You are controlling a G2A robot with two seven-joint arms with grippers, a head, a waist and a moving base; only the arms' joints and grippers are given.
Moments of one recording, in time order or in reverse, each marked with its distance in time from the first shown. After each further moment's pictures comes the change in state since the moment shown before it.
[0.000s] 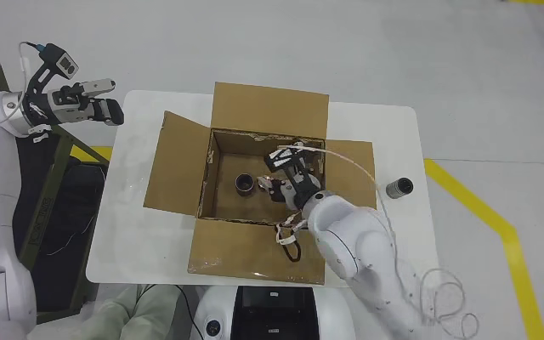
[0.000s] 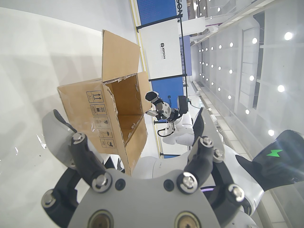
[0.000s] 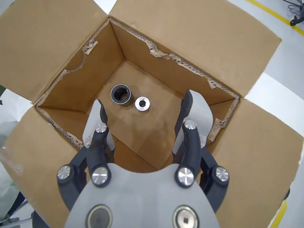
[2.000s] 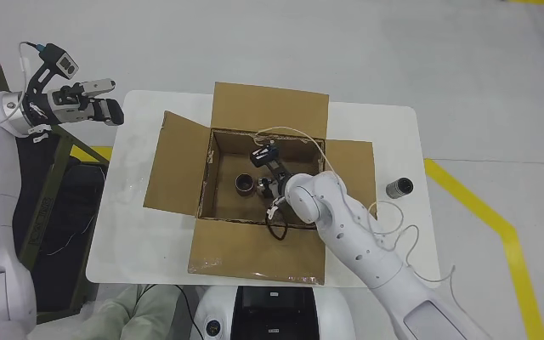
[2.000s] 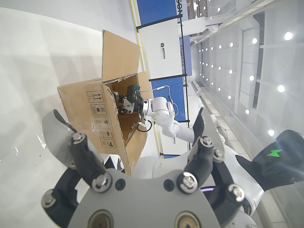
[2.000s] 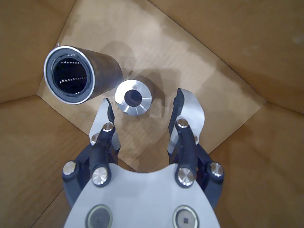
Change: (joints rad) left arm 0.000 0.000 0.000 0.000 0.000 0.000 0.000; right arm 0.293 -0.088 -0.098 0.640 0.233 -0.033 0.020
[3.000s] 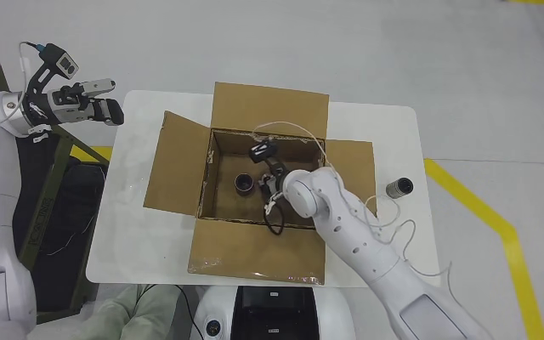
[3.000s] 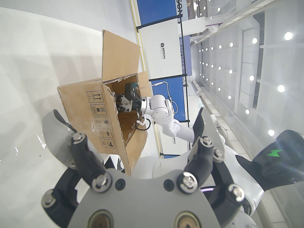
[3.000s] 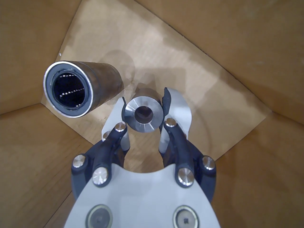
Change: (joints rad) left arm 0.000 0.000 0.000 0.000 0.000 0.000 0.000; right arm 0.020 -0.018 0.008 0.032 0.026 0.001 -0.015
